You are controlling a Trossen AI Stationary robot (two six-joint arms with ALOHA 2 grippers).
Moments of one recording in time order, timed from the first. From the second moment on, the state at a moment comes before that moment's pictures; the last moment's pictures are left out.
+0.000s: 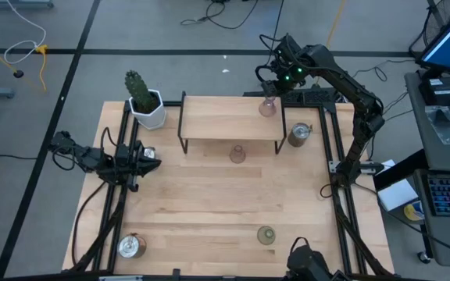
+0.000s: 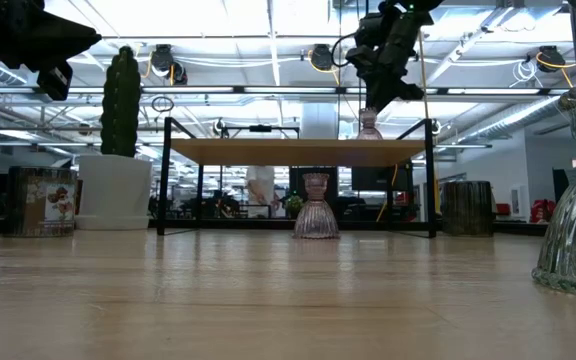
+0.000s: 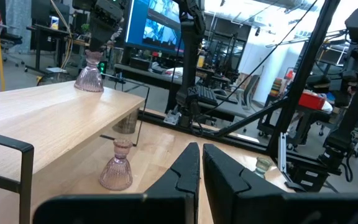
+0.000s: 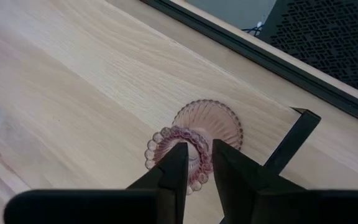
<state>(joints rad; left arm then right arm) -0.48 0.01 0.16 -0.04 -0.55 -0.21 -0.82 1.78 1.93 -1.30 -0.24 0.30</state>
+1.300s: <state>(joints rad) -0.48 0.01 0.16 -0.04 -0.55 -0.32 -0.53 1.39 1.93 -1.37 -0.24 0.25</state>
